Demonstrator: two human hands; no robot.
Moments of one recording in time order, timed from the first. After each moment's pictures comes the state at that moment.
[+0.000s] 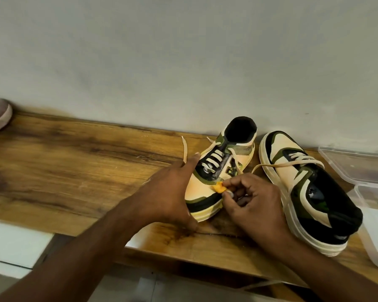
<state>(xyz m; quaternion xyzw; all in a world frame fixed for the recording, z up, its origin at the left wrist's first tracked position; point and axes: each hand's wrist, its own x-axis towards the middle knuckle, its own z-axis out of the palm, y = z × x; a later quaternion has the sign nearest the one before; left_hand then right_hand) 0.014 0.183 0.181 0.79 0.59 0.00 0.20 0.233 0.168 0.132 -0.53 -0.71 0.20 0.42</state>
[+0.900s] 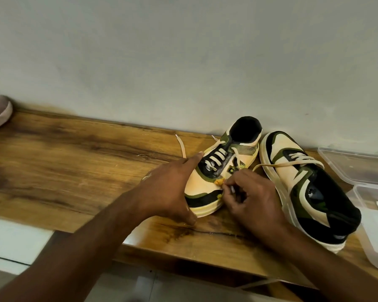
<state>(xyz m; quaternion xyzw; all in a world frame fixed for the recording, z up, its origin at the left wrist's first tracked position) 0.011 0.187 0.185 0.79 0.58 0.00 0.18 0.237 0.179 0.135 -0.48 -0.80 0.11 0.35</state>
